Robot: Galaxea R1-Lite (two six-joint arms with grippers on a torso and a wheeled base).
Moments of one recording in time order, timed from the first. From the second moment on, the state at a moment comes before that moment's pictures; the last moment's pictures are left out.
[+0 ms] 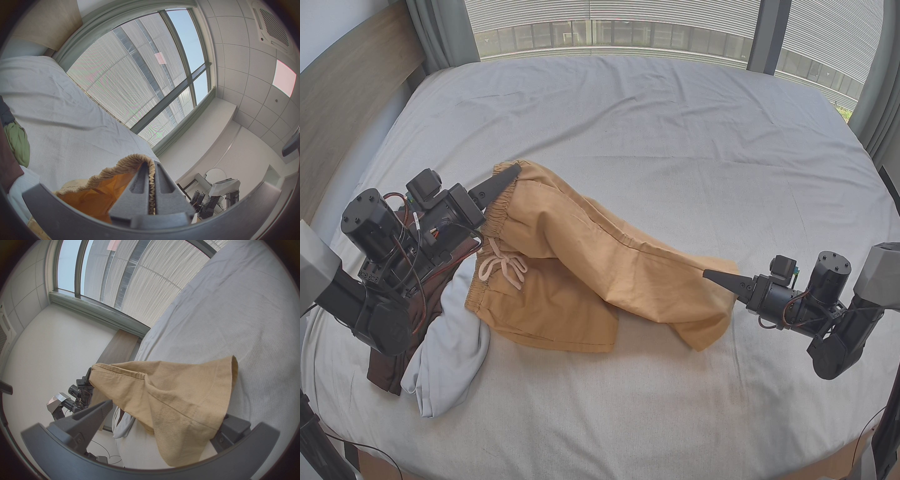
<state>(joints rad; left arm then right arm) -0.25 1.92 -0.79 -1.55 -0.54 -0.72 0.20 2.11 -0.54 -1.54 0.70 0.72</state>
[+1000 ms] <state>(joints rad) -0.26 1.92 -0.79 -1.55 -0.54 -0.72 0.25 2.10 -0.62 -1.55 0.70 0.71</state>
